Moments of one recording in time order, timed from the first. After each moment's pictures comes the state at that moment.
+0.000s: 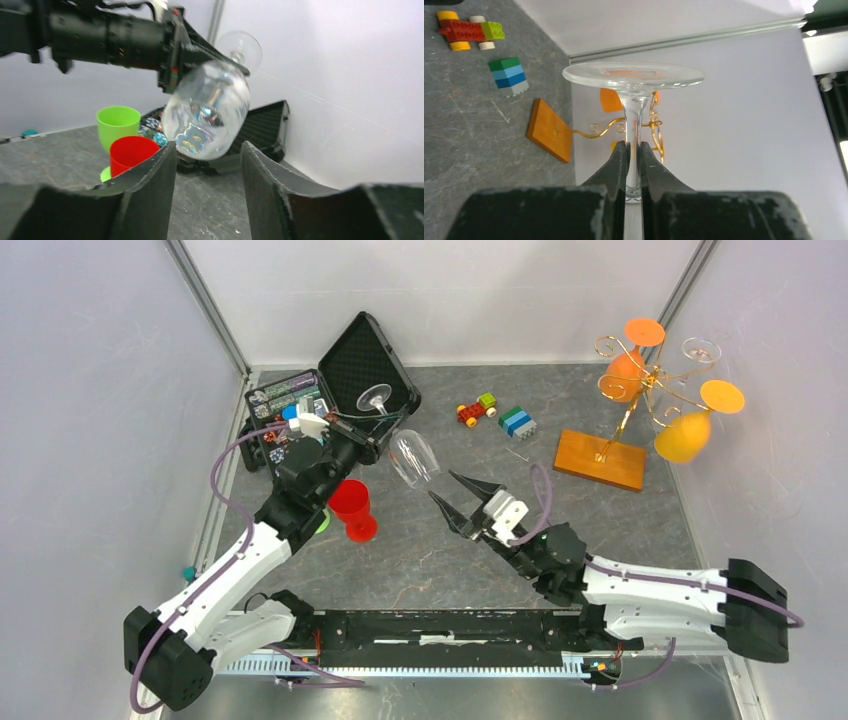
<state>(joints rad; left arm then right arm) -0.56 0.98 0.80 0.23 -0.05 -1.37 1.19 0.97 0.48 0.92 0.25 -0.37</state>
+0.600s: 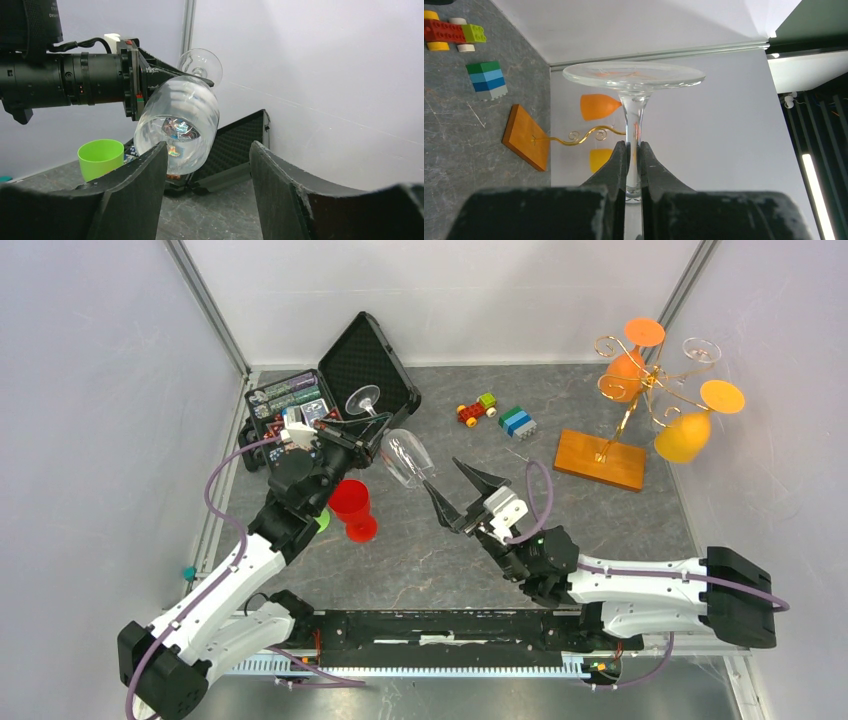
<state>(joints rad) -0.56 0.90 0.74 0.26 -0.11 -1.47 1.29 1.11 0.54 1.13 0.47 -0.45</state>
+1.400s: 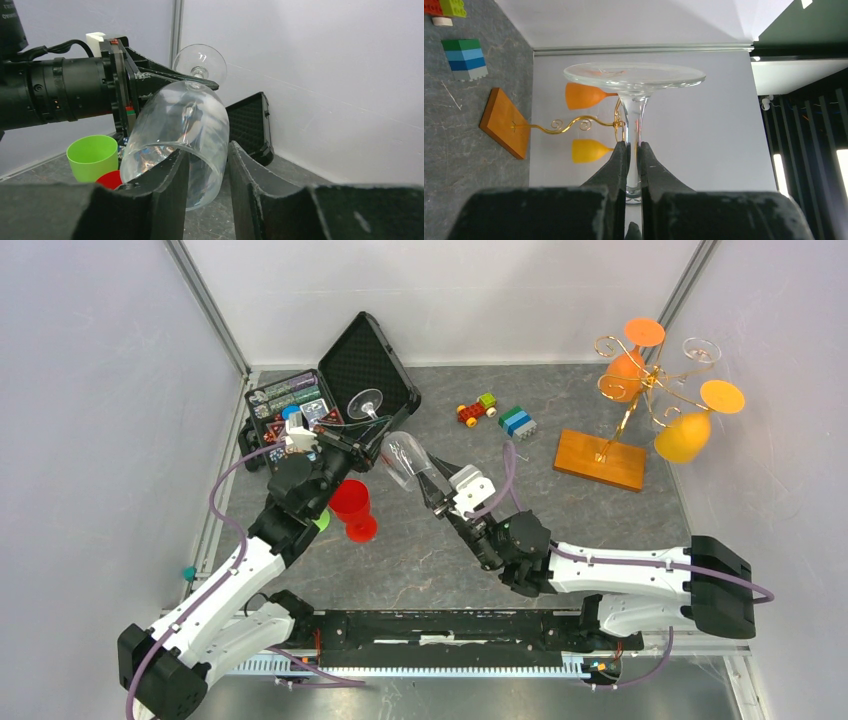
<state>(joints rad) -0.55 0.88 0.71 0.29 -0.08 -1.57 1.29 1.24 0.73 0.97 0.56 -0.42</state>
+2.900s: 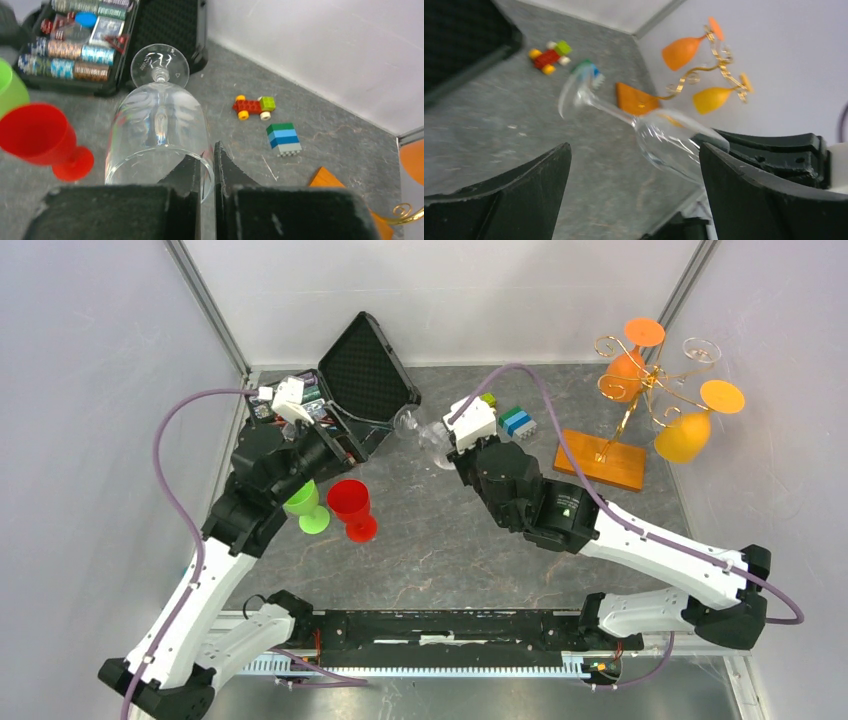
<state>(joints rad) -0.46 0.86 1.05 -0.26 0.18 -0.80 1.15 1.22 1.28 -0.25 0.77 -0.07</state>
